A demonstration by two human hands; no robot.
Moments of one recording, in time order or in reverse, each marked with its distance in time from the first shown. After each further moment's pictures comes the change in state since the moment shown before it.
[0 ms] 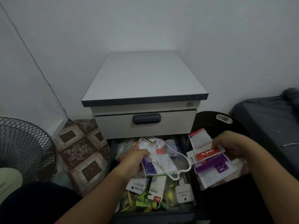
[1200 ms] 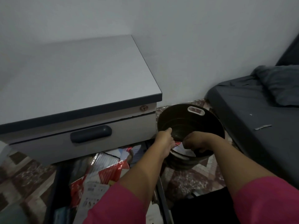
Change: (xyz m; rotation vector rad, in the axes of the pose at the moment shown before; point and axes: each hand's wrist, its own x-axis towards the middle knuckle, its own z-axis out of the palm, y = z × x) left_hand 0.080 0.032 0.249 -0.055 -0.252 -0.142; right_hand 0.134 0.030 -0.037 -0.293 -0.188 -0.019
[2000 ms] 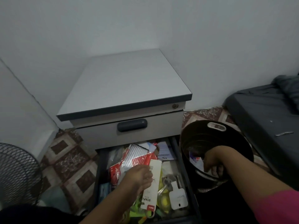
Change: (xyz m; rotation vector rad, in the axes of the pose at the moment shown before) left_hand -0.156 -0.062 -0.193 0.181 0.136 0.092; right_hand -0.046 -0.010 0.070 -0.516 -0.204 0.184
